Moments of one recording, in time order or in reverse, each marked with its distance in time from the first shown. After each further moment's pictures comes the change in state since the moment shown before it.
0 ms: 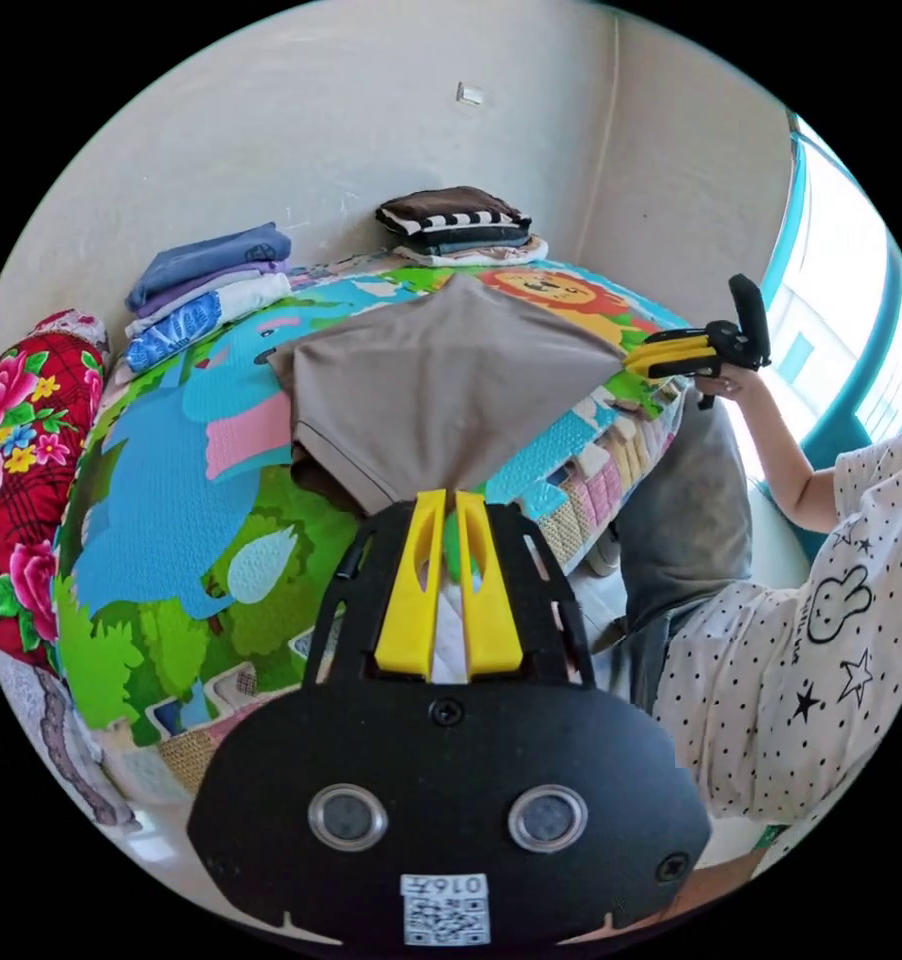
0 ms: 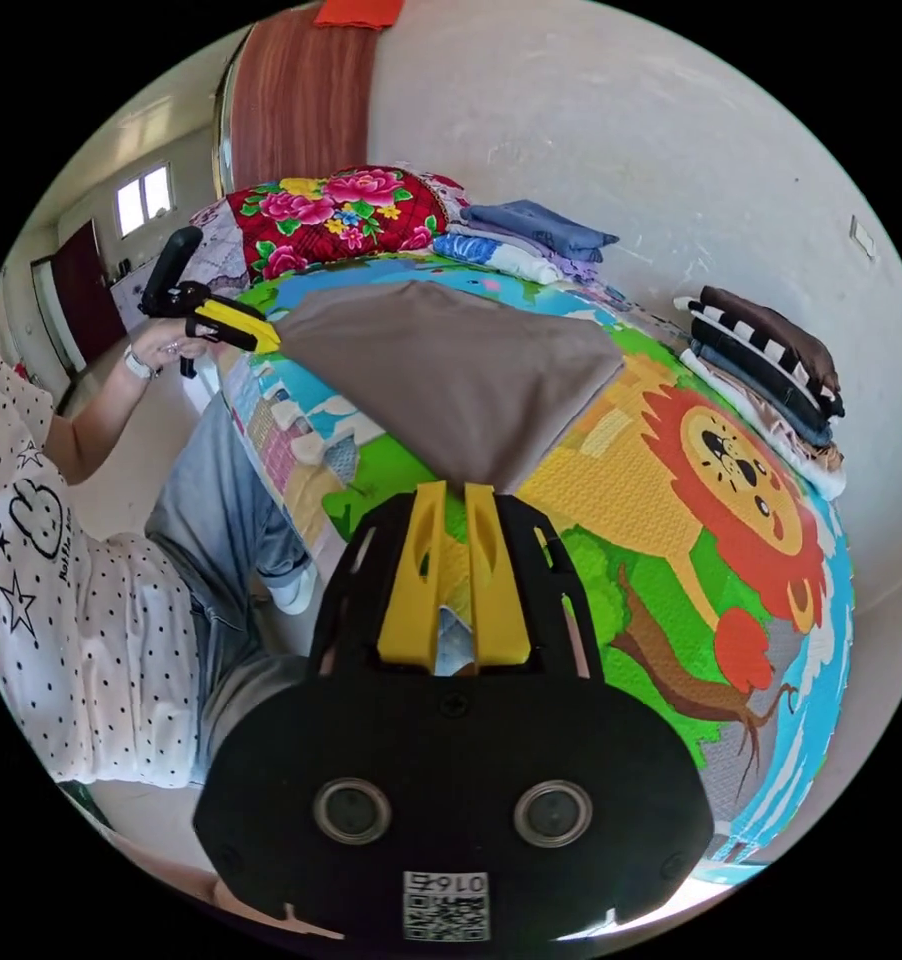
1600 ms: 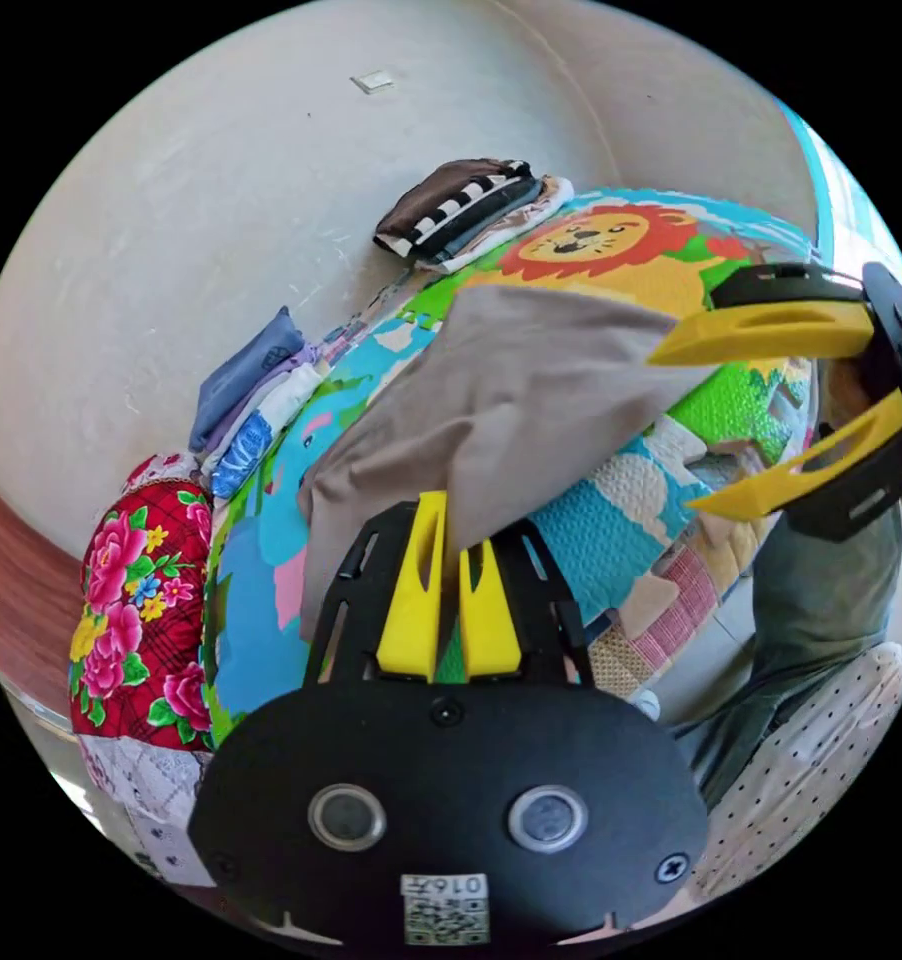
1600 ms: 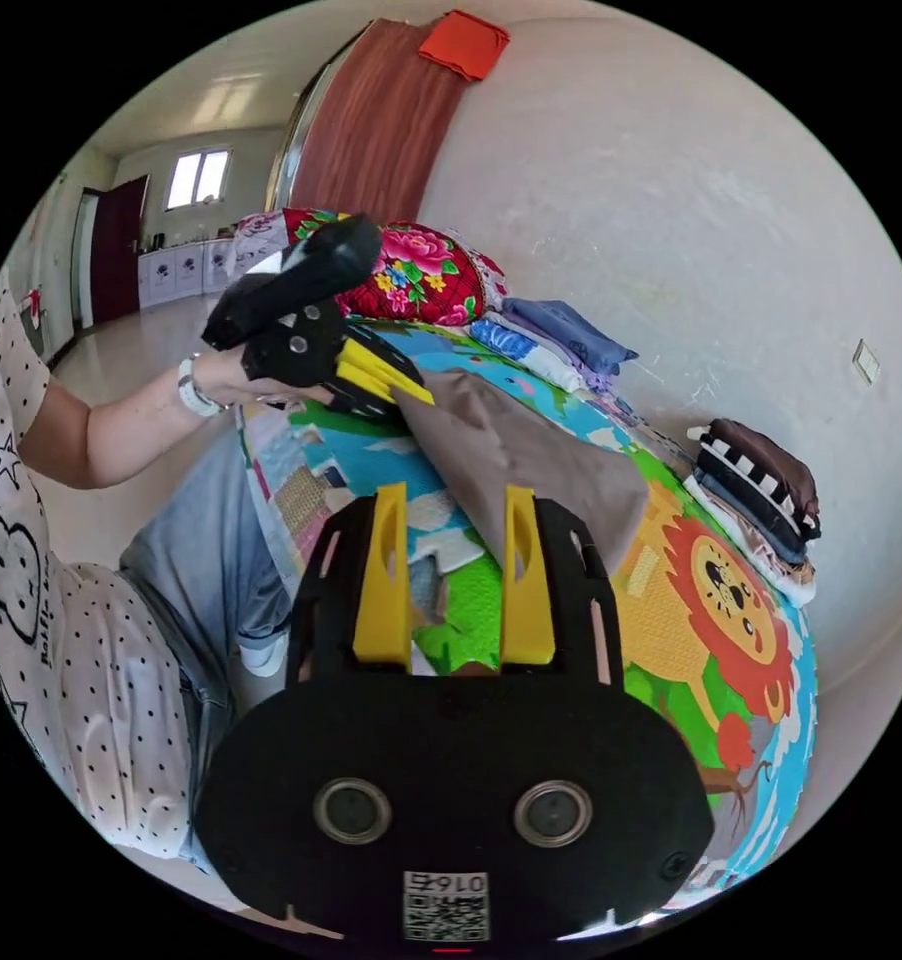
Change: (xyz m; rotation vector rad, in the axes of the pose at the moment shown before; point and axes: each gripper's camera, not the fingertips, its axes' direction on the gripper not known) left arm 0.187 -0.085 0.119 -0.097 -0.444 0.252; right arm -0.146 -0.084 0.012 0.237 0.123 -0.165
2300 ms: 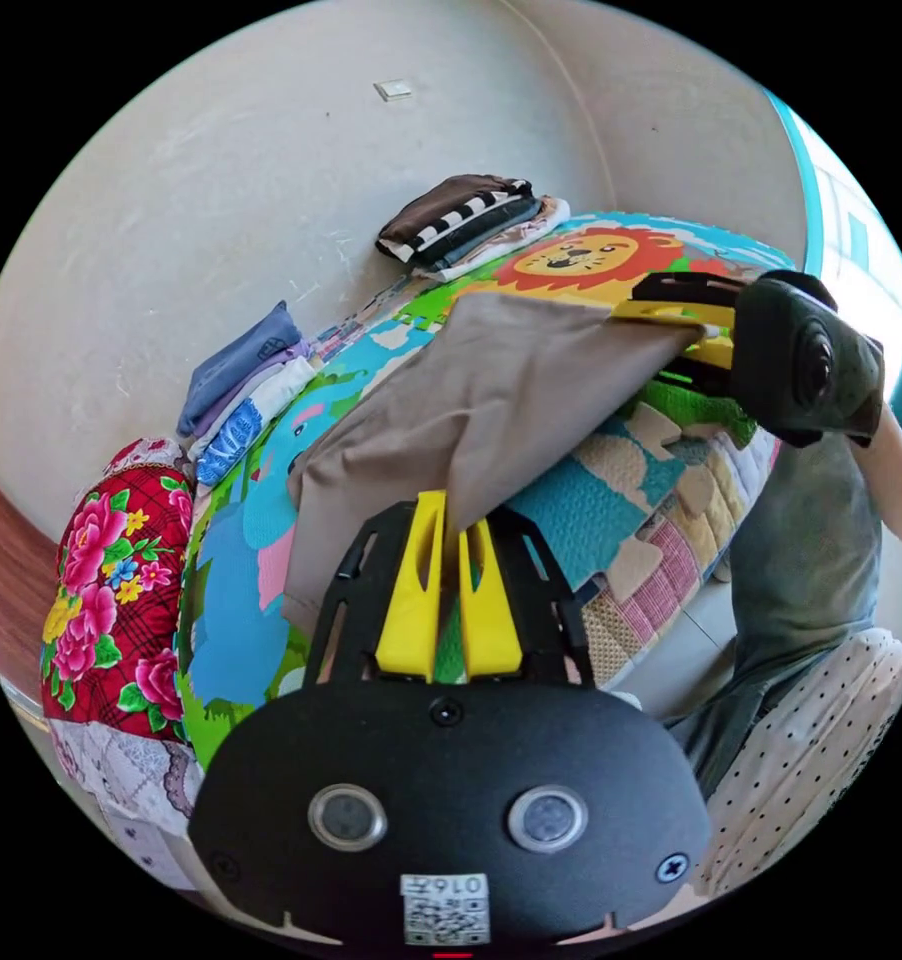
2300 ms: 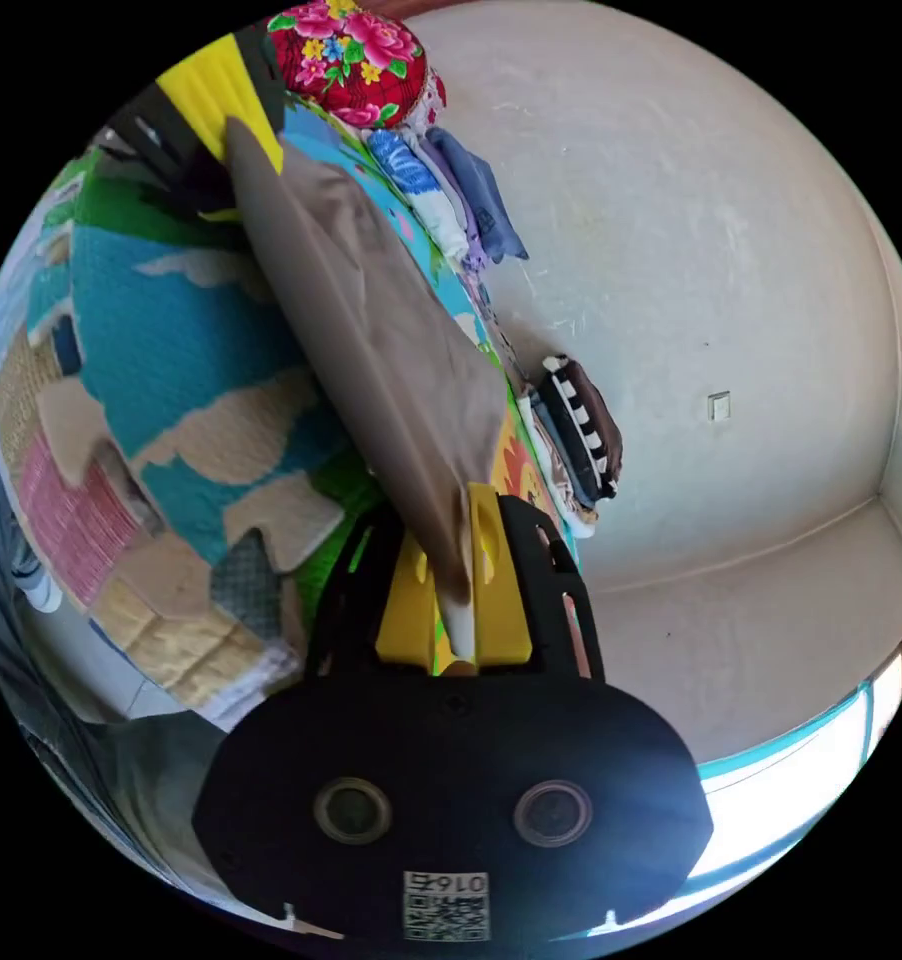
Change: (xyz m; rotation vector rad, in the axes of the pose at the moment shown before) left arm 0.009 0.026 0.013 0.043 0.021 -0.019; right arm -0.073 -0.084 0.129 -0.564 0.768 -0.203
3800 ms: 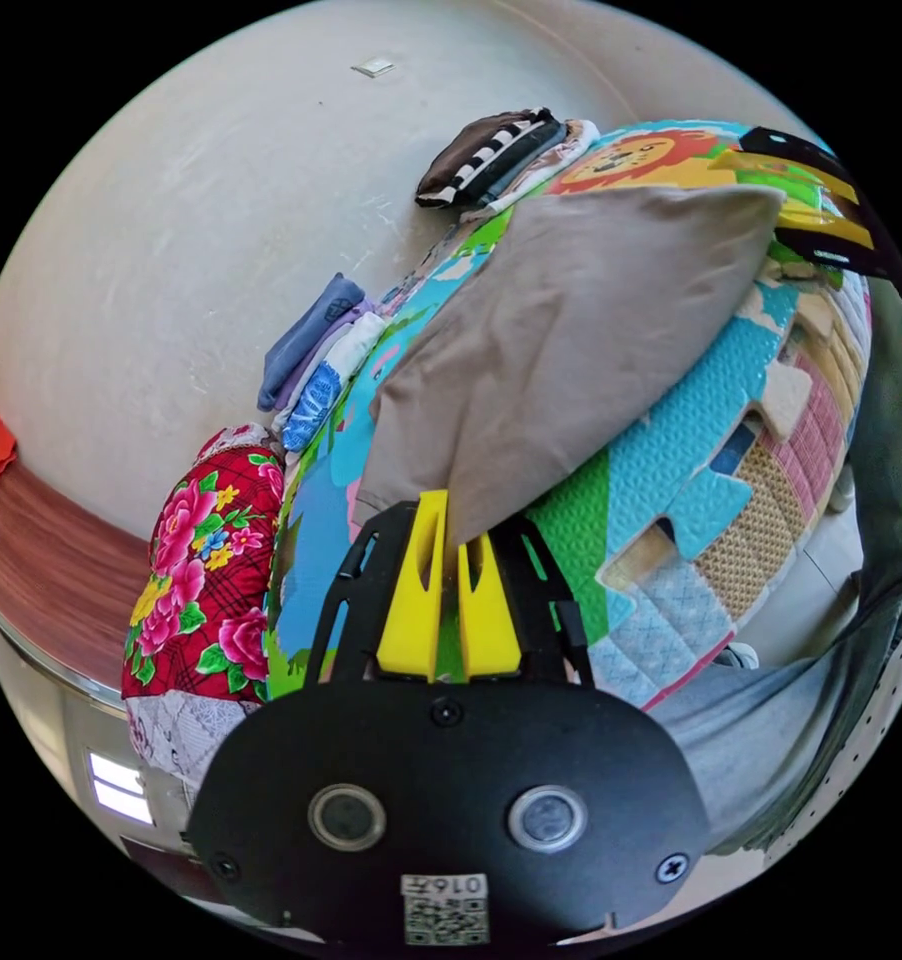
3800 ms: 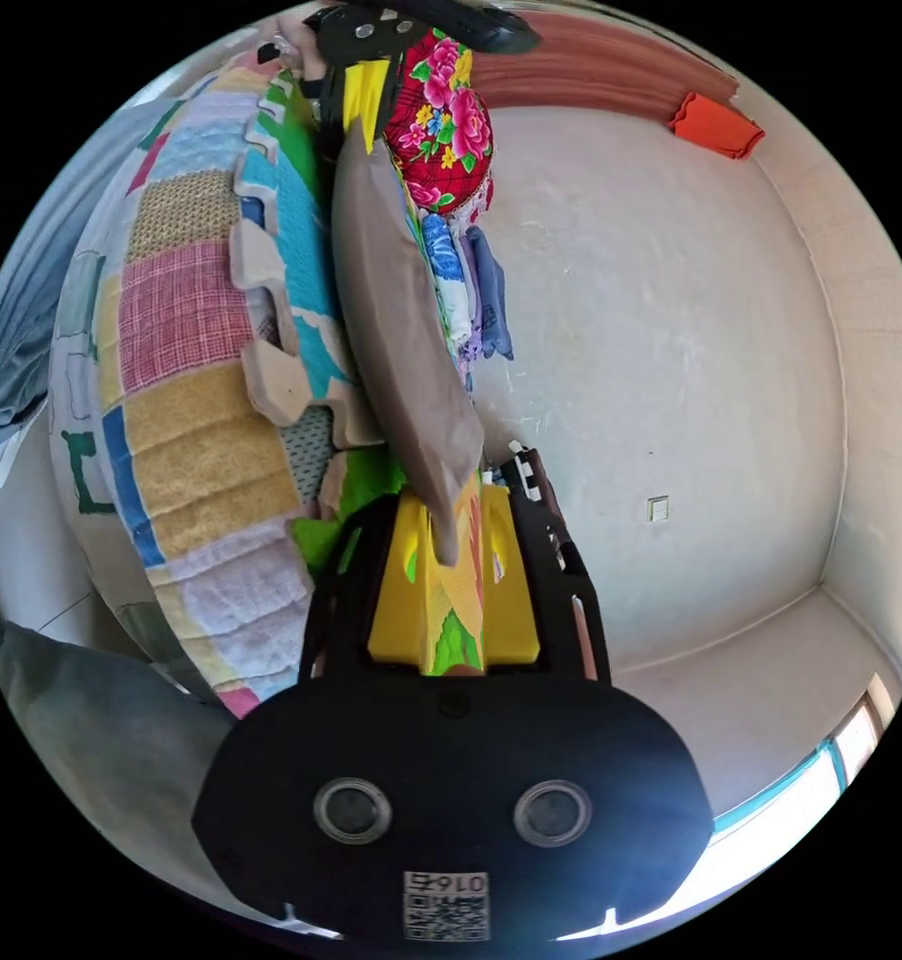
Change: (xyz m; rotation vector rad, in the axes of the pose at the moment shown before) left arm -0.023 0.070 0.031 -0.095 -0.289 0.095; right arm -0.065 0.034 -0.091 0.346 0.170 -0.180
